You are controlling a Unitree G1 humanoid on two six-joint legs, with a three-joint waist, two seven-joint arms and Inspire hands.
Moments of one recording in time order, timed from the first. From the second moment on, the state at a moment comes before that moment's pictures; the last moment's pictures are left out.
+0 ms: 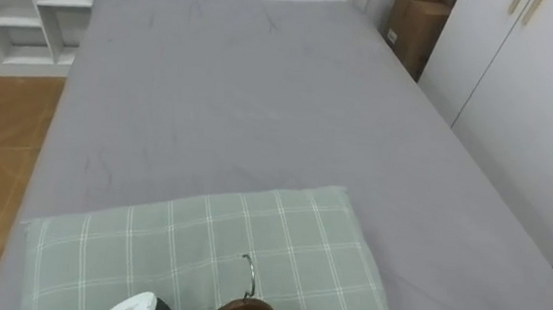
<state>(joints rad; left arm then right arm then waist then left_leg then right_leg) -0.33 0.14 -0.27 1.16 0.62 0.06 0.33 0.02 -0.21 0.18 1.28 0.05 0.07 -0.06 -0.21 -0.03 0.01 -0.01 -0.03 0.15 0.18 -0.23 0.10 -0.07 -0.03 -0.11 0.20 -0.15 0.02</state>
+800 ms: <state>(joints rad) -0.31 0.14 -0.20 1.17 0.45 0.04 0.32 0.02 -0.22 0.18 1.28 0.07 0.05 -0.06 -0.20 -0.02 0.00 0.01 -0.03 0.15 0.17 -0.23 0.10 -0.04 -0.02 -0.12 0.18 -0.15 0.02</state>
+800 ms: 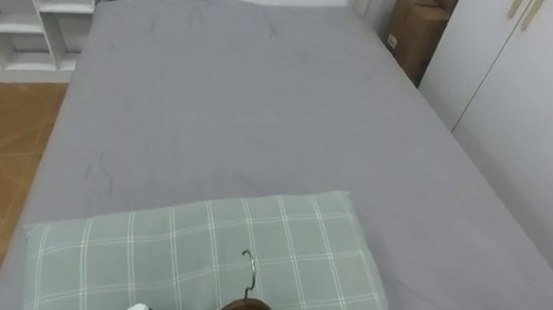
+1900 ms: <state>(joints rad) -0.21 0.24 -0.24 0.64 0.26 0.05 0.22 0.02 -0.25 0.15 1.29 0.08 0.00 -0.05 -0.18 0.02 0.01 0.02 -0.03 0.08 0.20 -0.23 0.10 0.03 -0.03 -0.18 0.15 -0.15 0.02</state>
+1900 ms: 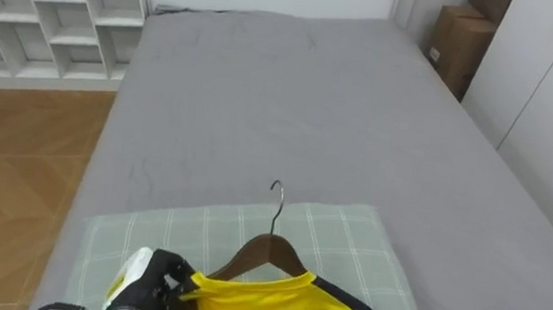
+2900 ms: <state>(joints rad) -0.21 0.28 -0.19 0.31 0.23 0.04 0.23 0.04 -0.24 0.12 1.29 0.07 0.02 -0.01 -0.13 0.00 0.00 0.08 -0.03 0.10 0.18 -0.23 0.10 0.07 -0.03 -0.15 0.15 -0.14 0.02</state>
